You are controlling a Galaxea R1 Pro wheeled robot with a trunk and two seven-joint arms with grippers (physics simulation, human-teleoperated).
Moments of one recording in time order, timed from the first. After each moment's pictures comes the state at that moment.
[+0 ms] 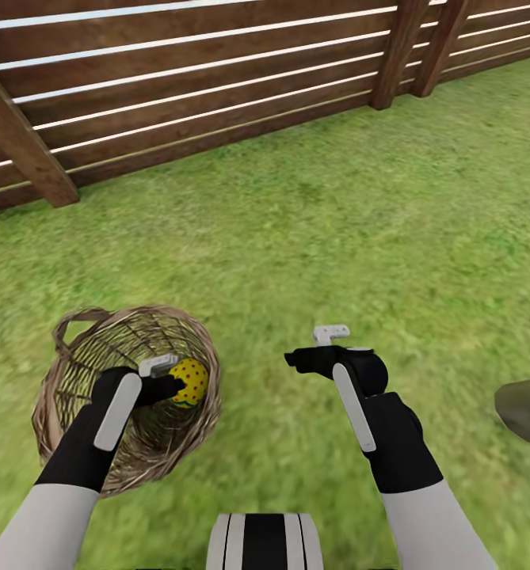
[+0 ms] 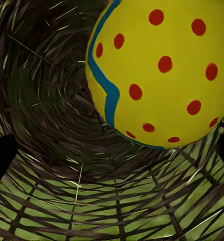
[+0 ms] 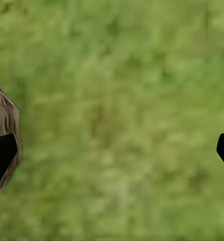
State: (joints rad) left arm -0.64 0.07 -0.03 -1.26 0.63 1.02 0.50; right arm -0.66 0.13 0.21 -1.47 -0.19 1.04 -0.13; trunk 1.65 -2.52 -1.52
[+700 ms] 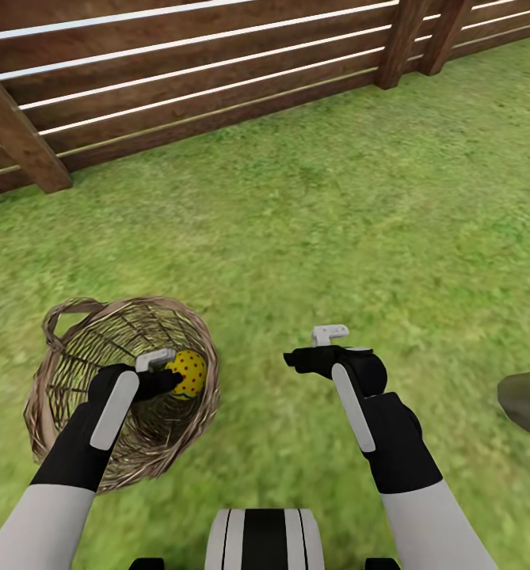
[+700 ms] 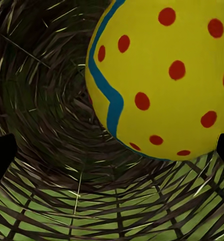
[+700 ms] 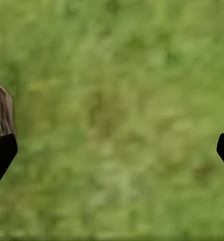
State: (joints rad) left arm -0.64 0.08 -0.04 -1.30 0.64 0.99 0.50; right arm -0.66 0.13 0.21 -1.48 -0.19 1.04 -0.13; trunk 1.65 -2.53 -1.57
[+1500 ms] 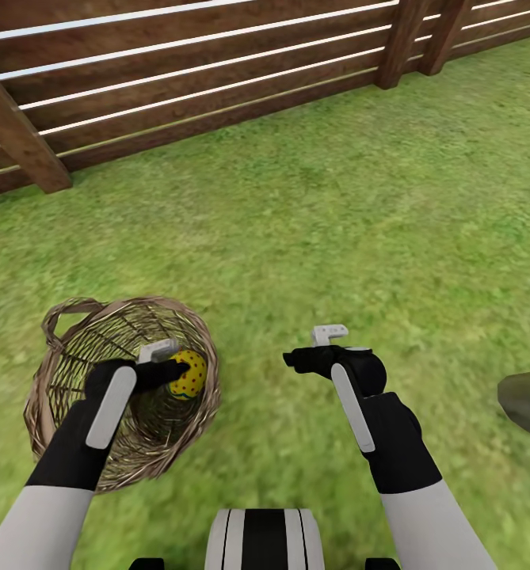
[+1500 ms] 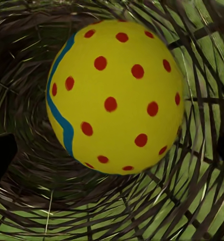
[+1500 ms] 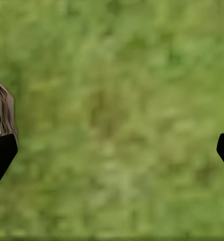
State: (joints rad) left arm -0.64 0.08 -0.04 -1.37 0.64 0.99 0.42; right arm -0.66 0.13 0.22 -1.48 -0.19 1.04 -0.13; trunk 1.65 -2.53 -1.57
